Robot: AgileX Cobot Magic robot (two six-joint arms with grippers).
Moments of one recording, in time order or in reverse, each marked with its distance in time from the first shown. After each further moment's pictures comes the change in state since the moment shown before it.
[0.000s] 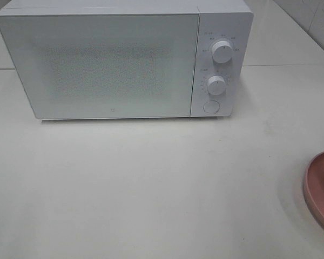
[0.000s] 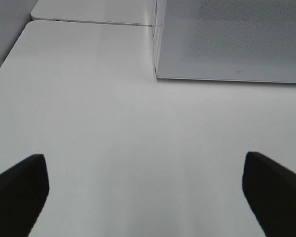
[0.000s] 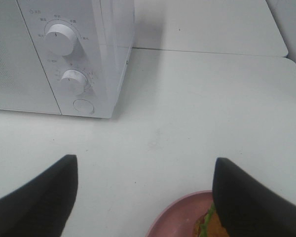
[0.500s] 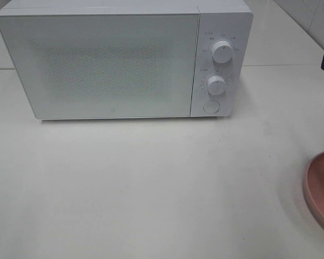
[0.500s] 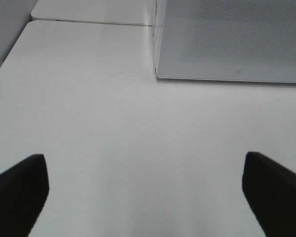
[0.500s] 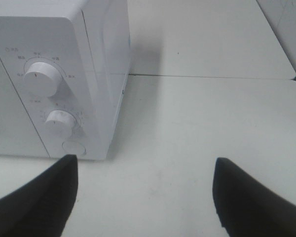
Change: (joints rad) left arm 0.000 0.000 0.000 0.000 0.000 0.000; right arm 0.000 0.276 0.001 -0.007 -0.370 0.032
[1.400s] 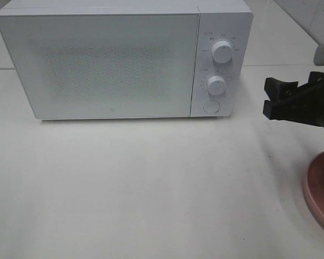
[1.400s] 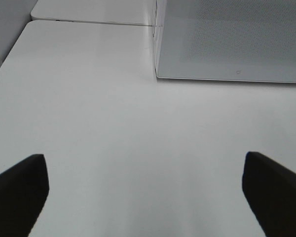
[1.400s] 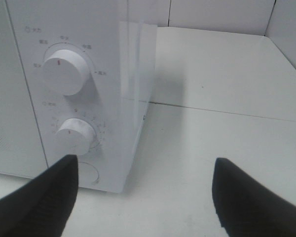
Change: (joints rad) left arm 0.000 0.000 0.000 0.000 0.000 0.000; right arm 0.245 0.460 0.197 0.244 -0.853 -0.224
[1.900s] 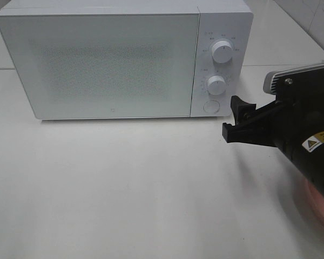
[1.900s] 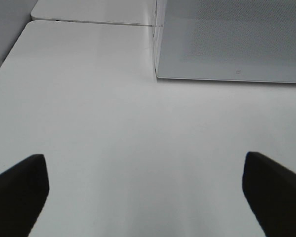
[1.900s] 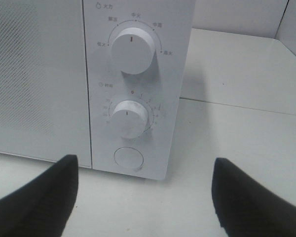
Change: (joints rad) left arm 0.000 0.000 0.000 0.000 0.000 0.000; right arm 0.414 0.190 -0.001 0.446 -0.276 -0.127
